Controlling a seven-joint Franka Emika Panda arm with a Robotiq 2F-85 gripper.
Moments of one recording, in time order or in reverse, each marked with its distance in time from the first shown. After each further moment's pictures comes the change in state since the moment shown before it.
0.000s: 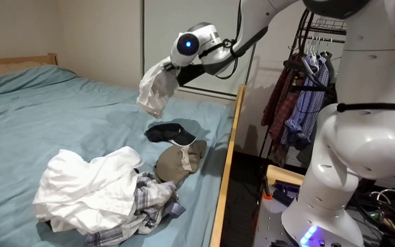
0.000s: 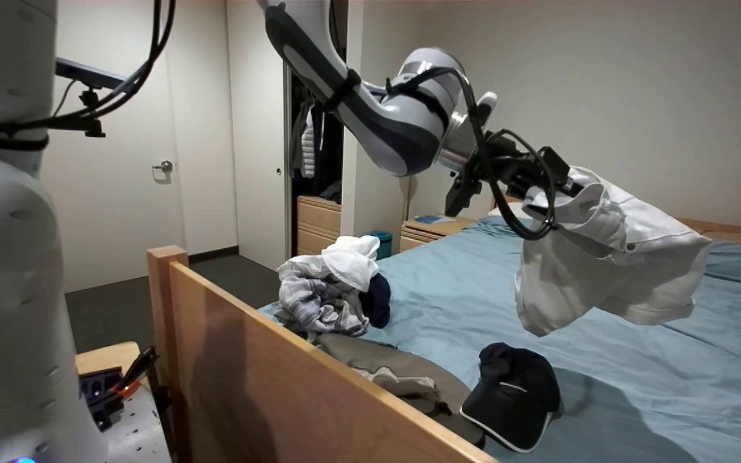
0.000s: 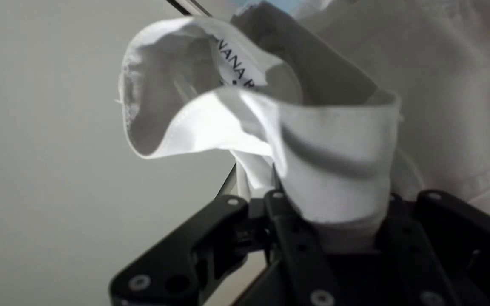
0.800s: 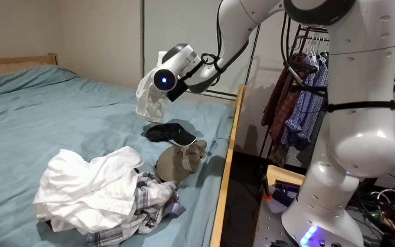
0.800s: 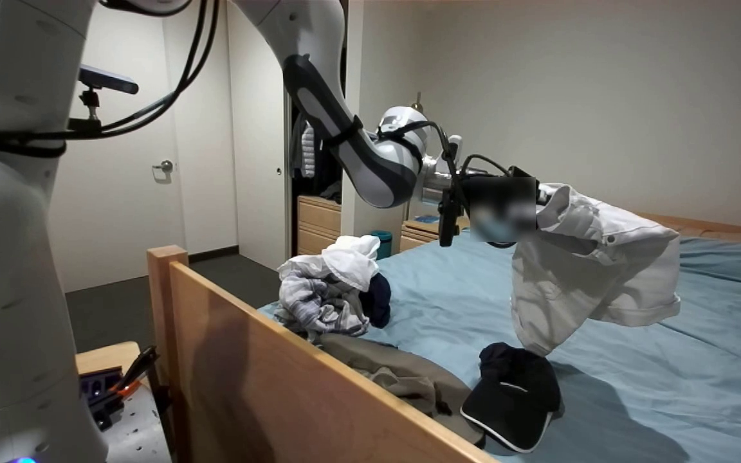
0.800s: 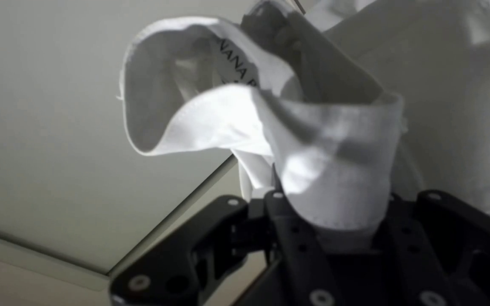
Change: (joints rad) arm -0.179 0.116 0.372 0.000 -0.178 -0.415 0.012
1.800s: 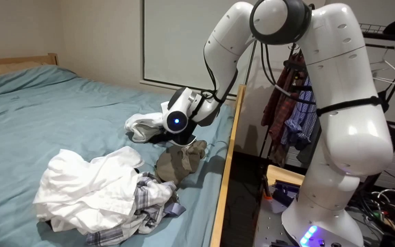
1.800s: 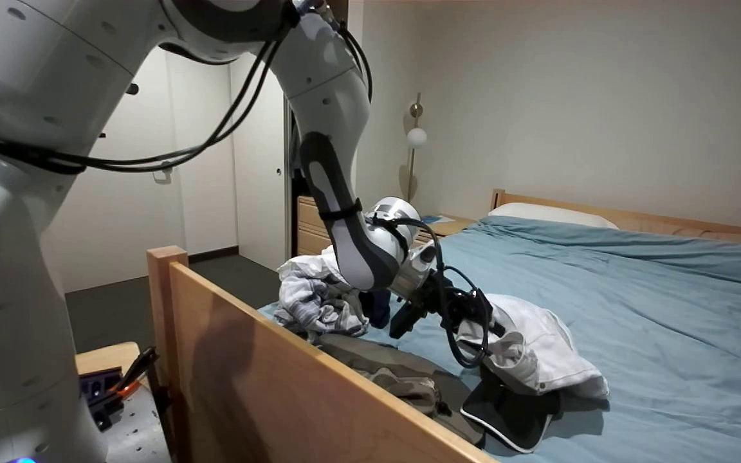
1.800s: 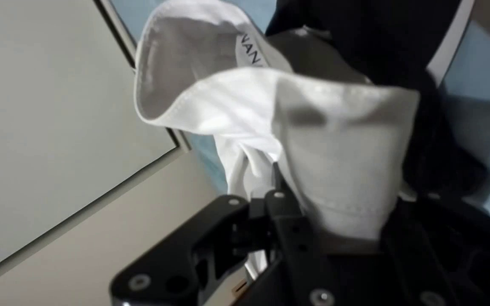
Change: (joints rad) arm -0.134 0.236 0.108 -0.089 -0.081 0.203 -0.025
